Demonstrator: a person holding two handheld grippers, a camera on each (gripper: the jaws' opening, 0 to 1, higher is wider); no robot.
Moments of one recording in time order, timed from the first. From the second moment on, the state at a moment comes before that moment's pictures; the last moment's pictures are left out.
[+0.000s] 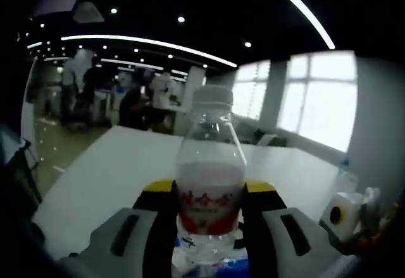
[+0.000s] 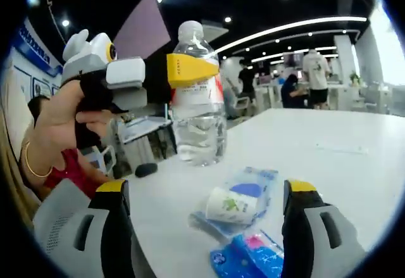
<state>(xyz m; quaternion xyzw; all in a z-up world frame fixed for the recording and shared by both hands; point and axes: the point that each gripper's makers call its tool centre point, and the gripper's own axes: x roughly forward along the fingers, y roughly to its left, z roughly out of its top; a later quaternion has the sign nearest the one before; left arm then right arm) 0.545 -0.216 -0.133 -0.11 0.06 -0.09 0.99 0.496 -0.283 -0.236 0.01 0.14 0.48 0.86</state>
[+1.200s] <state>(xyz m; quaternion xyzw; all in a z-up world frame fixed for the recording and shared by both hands) 0.694 -0.099 -0.230 -0.06 0.09 -0.01 0.99 0.529 -0.326 -0.282 0.06 0.22 0.43 0.87</state>
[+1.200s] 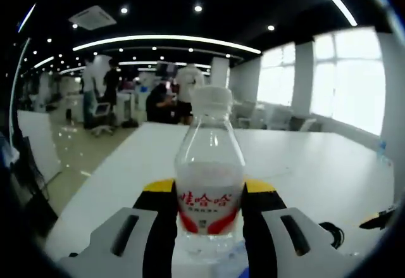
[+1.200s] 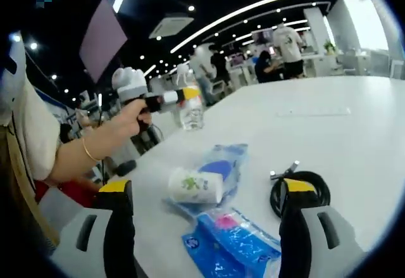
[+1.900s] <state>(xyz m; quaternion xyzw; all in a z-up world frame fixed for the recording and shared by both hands) 0.766 -0.068 -0.284 -0.05 0.09 0.03 0.99 0.523 -0.327 -0.313 0.02 0.26 0.44 0.86</state>
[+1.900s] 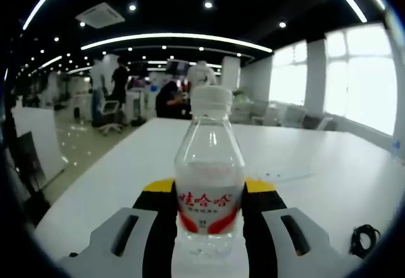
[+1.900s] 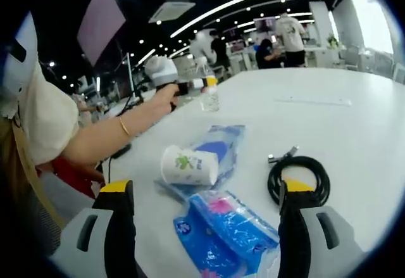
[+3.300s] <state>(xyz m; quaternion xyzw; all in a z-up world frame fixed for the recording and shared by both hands) 0.766 -0.065 -0.310 -0.01 0.06 0.07 1.00 0.516 -0.336 -0.326 0.04 0.31 0.43 0.85</state>
